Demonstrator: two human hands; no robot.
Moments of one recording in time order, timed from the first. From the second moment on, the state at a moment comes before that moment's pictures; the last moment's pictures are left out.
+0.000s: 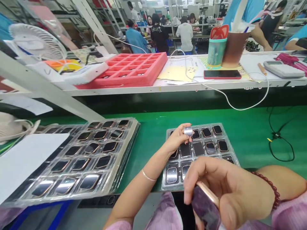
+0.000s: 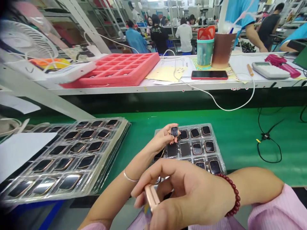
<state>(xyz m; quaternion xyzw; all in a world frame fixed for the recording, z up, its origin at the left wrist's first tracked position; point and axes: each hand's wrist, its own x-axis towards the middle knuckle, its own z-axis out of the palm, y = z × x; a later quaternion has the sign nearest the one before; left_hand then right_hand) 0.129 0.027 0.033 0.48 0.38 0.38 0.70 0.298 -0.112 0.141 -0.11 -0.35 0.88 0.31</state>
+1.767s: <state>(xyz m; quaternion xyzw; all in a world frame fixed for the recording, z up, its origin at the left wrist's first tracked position) 0.071 -0.021 0.093 0.52 0.26 0.39 0.72 0.376 -0.034 0.108 -0.32 -0.56 0.69 0.33</state>
